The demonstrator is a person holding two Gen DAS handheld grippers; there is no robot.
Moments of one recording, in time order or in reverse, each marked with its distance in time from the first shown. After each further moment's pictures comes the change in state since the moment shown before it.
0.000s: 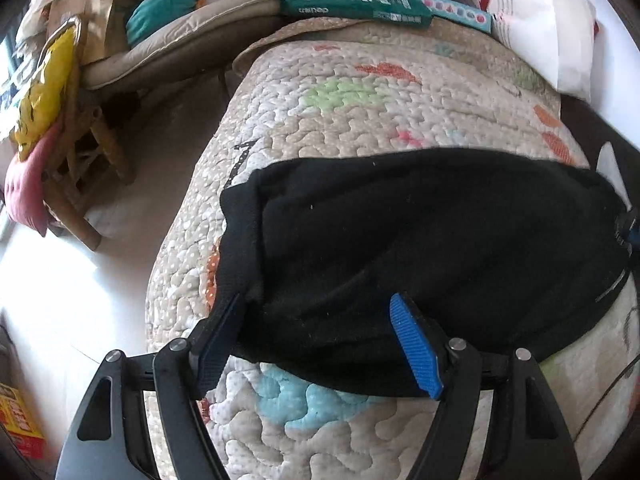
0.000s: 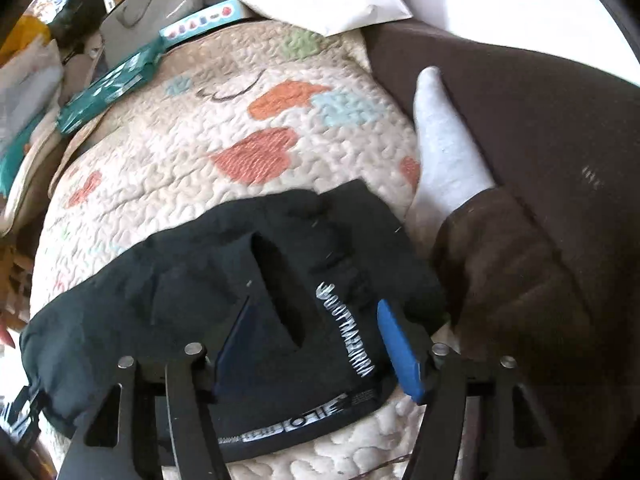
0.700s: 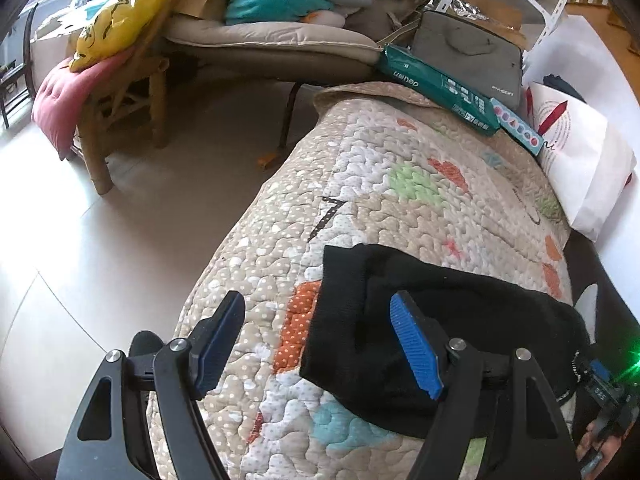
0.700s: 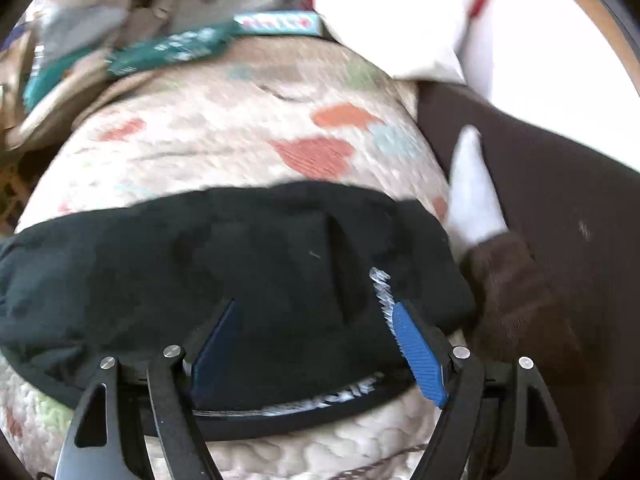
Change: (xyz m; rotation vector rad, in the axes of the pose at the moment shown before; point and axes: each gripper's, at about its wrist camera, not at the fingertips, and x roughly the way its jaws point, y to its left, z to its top) left arm -0.030 0.082 0.014 -0.365 -0.116 -0.054; right arm -0.041 0.057 -0.044 -0.281 -0.225 -0.046
